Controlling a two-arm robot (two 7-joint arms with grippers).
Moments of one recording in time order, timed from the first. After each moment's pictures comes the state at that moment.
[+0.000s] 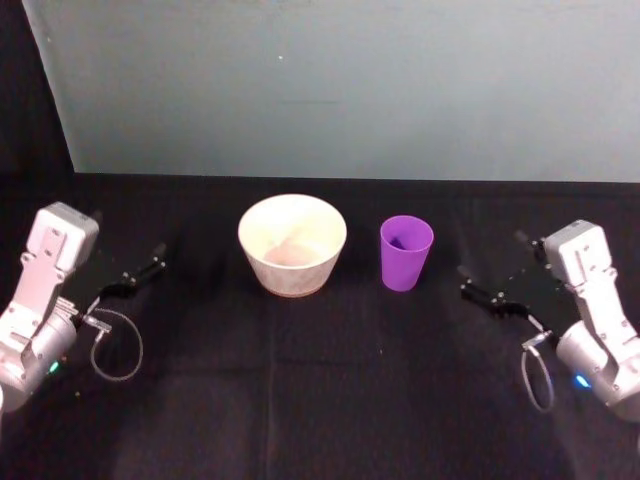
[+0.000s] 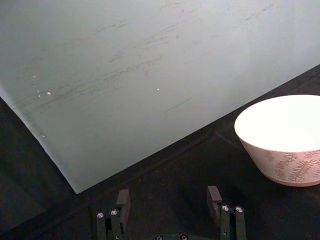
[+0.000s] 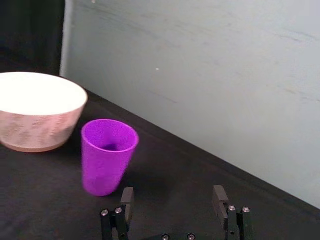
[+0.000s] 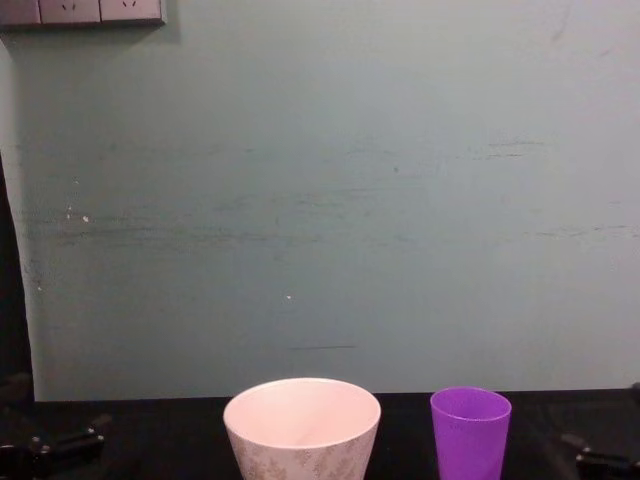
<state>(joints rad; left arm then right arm) -0.20 0.60 0.45 -1.41 -0.25 -0.12 0.03 0.23 0.56 -0.48 -1.38 0.23 -0.11 0.05</state>
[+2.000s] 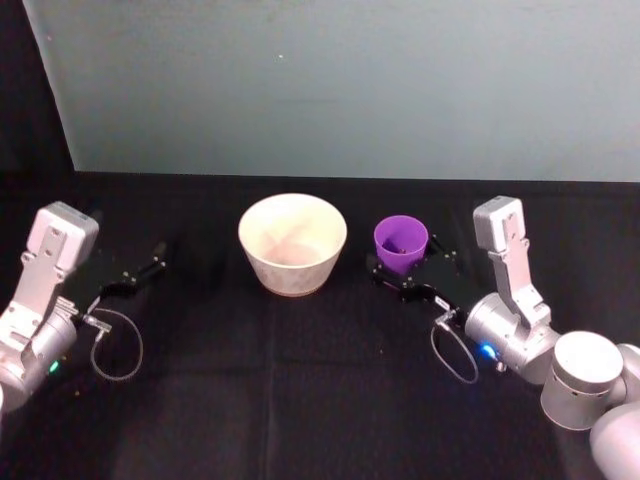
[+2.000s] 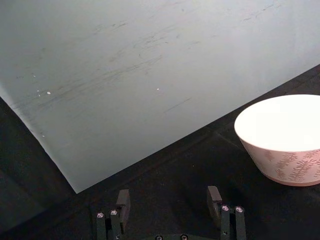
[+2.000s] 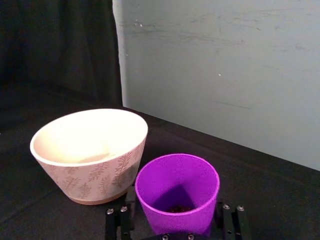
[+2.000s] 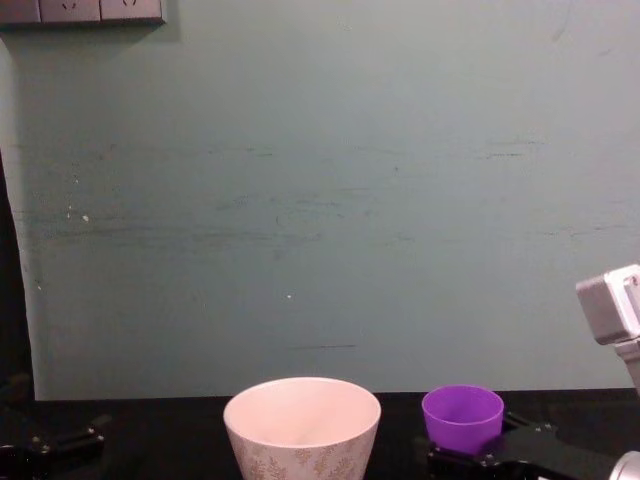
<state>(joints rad) -0.20 0.60 0.45 -1.41 -0.25 -0.12 0.03 0.47 0.24 -0.43 -0.91 0.30 -0.23 0.42</state>
